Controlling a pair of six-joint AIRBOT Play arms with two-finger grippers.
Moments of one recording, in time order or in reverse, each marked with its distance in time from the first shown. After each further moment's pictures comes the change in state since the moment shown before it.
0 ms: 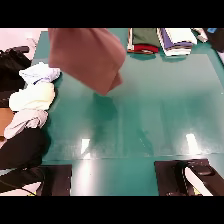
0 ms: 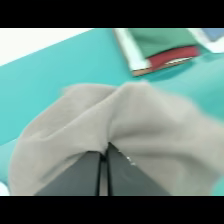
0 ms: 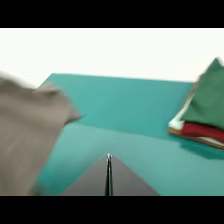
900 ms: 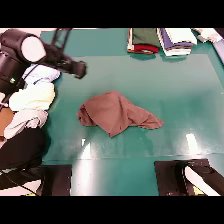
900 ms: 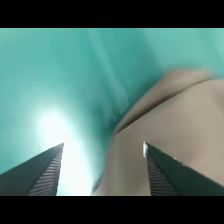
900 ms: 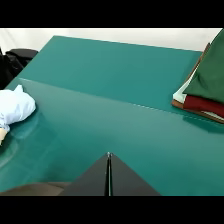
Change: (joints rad) left arm 0.179 -0.050 -0.463 -0.175 -0.093 -0.027; right arm -0.069 -0.182 0.300 0.001 0.320 0.026
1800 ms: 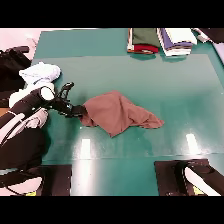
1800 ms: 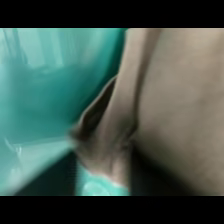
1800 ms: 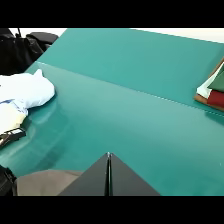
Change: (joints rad) left arm 0.146 -0.002 -0.677 -0.428 0.272 0.148; right arm 0.078 -0.004 0.005 -0.009 0.028 0.000
